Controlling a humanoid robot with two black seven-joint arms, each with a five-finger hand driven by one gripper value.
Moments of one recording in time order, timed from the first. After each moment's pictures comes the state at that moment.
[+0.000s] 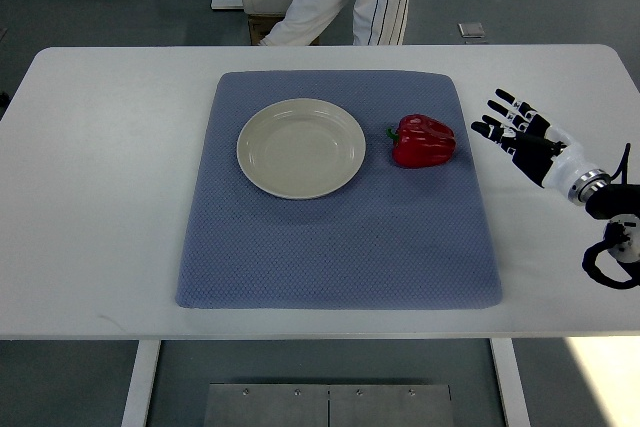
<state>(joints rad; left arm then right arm) 0.01 0.00 -0.21 -0.17 0.05 -0.03 -0.14 0.61 -0.45 0.70 0.98 -0.21 0.12 0.15</state>
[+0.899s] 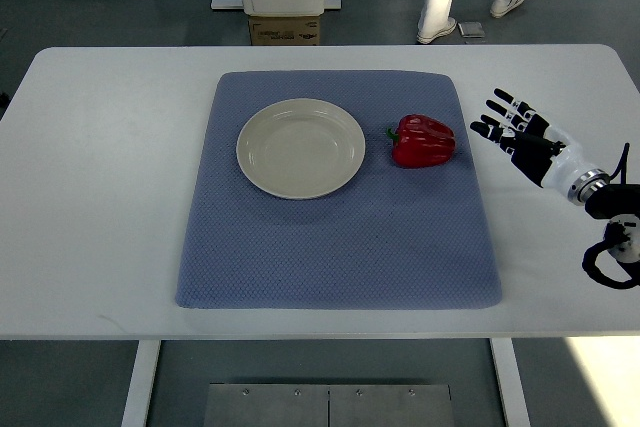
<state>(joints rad) 0.02 0.00 -0.21 -0.17 0.05 -0.03 -0.14 0.61 -0.45 0.70 0.98 -0.21 0.13 0.15</state>
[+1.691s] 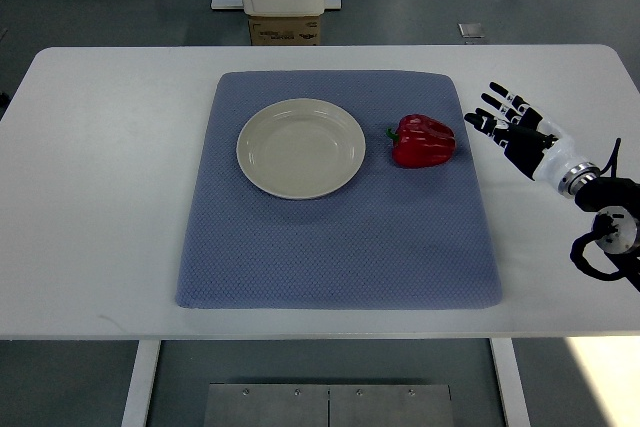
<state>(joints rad) 0.02 0.00 -0.21 -0.17 0.05 -0.03 -0.14 0.65 -0.40 0.71 0.91 -0.21 0.14 0.15</state>
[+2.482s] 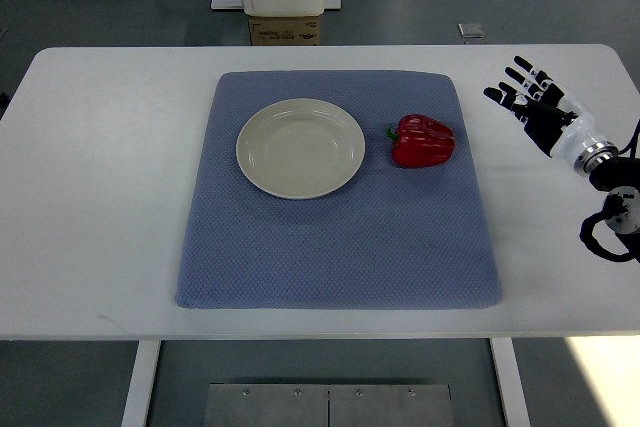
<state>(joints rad) 0.02 0.00 -0.21 -0.17 0.05 -0.03 -0.14 0.71 -0.40 0.71 0.83 -0.21 0.14 0.21</state>
